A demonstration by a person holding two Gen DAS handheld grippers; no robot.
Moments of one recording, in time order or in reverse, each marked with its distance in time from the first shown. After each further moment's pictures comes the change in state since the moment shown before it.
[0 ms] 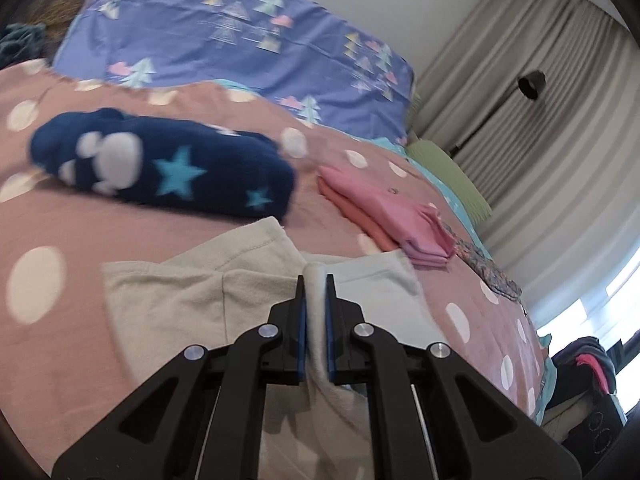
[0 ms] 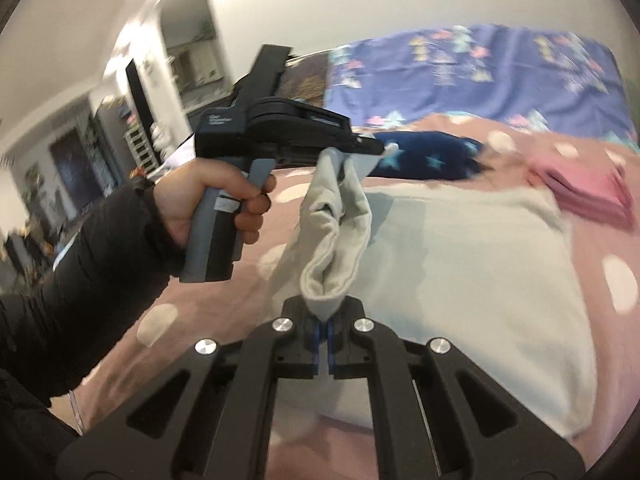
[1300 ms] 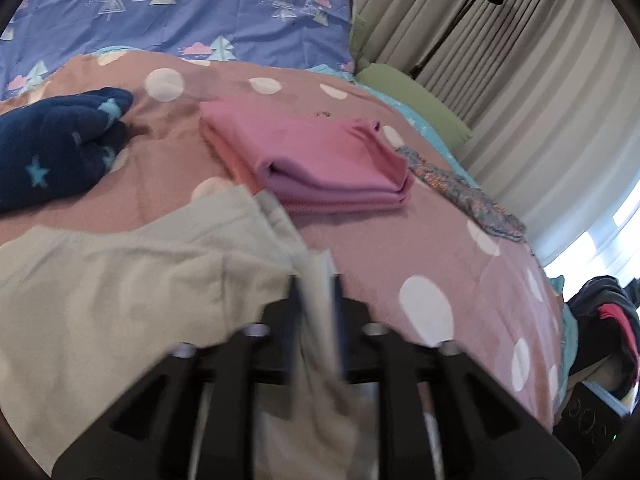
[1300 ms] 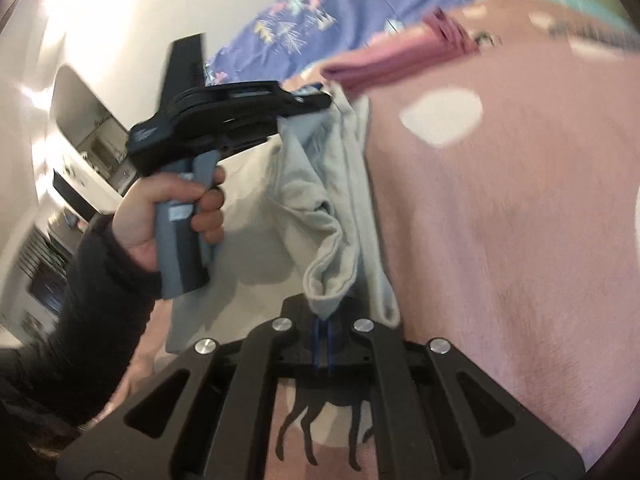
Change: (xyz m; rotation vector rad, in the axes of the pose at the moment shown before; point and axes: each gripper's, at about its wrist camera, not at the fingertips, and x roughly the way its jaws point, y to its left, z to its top) left arm 0.145 -0.133 -0.035 0.176 0.172 -0.030; right arm -0.056 -0.160 -0.081 0.497 0.036 -0.091
